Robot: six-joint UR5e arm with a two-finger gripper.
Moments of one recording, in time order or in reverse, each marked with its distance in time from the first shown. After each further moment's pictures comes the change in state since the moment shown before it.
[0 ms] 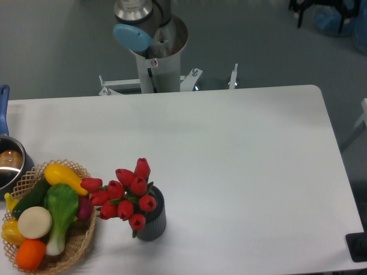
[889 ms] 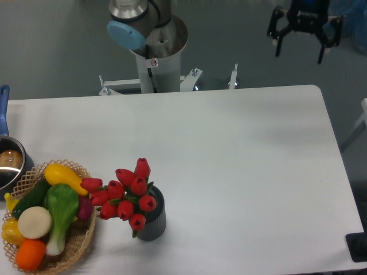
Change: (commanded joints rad) arm -0.064 0.006 -0.153 0.176 -0.305 -0.178
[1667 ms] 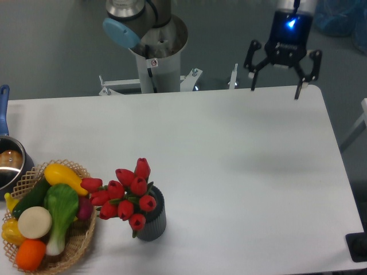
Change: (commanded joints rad) arm -0.213 -0.116 -0.006 0.216 -0.155 -0.126
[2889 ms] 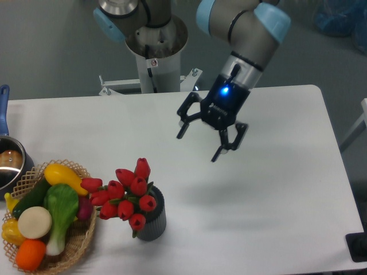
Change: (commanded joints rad) arm -0.230 -0.179 -0.064 0.124 -0.141 0.009
